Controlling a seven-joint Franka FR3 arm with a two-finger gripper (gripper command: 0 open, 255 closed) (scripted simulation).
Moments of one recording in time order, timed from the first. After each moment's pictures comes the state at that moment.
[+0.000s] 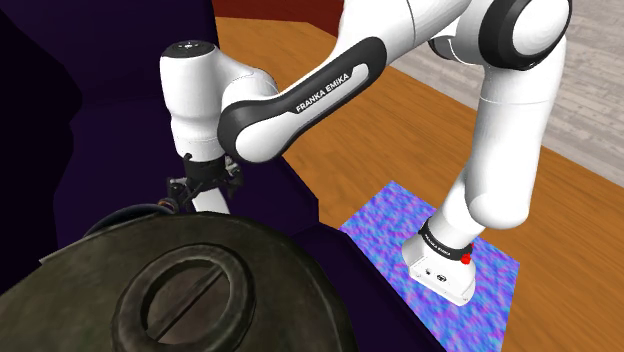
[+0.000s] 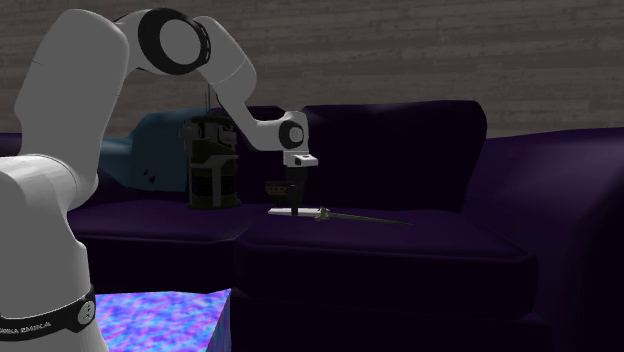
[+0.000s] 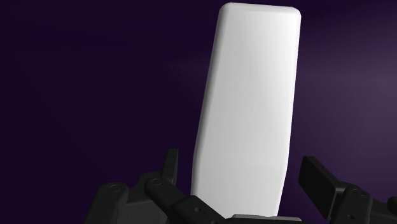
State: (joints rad) arm 0.25 0.39 0.59 -1.89 -0.29 2.21 1.19
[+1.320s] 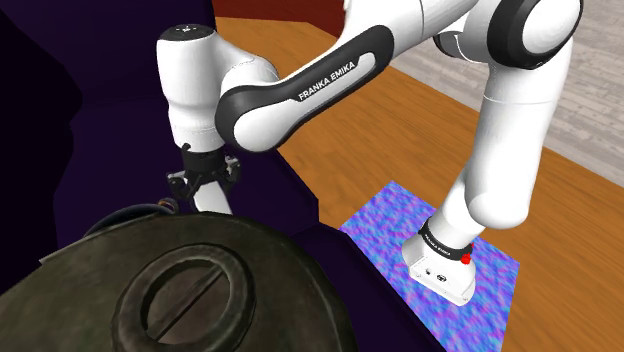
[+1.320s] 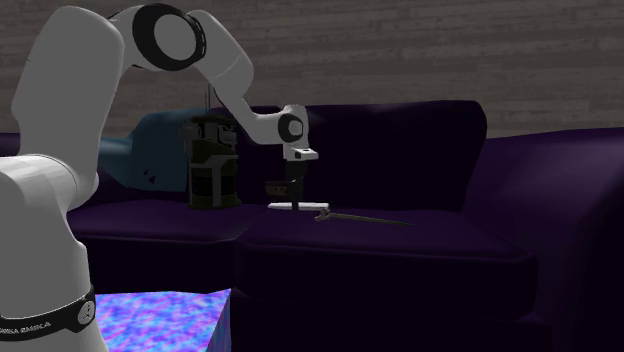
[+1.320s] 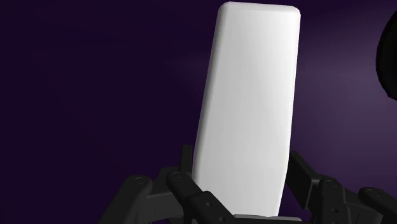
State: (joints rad) arm 0.24 0.36 0.60 -1.87 -0.26 2.17 1.18
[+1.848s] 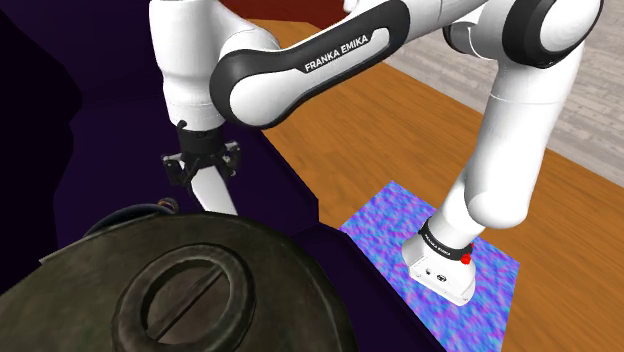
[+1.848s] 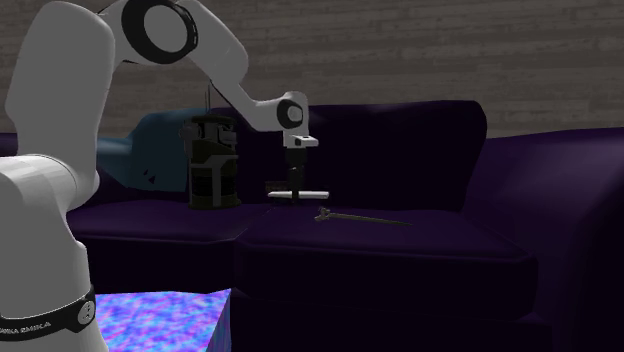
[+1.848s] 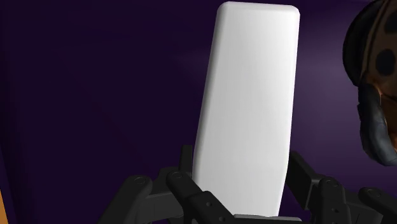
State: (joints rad) arm 0.23 0.31 0.62 -1.83 -0.22 2.08 1.15
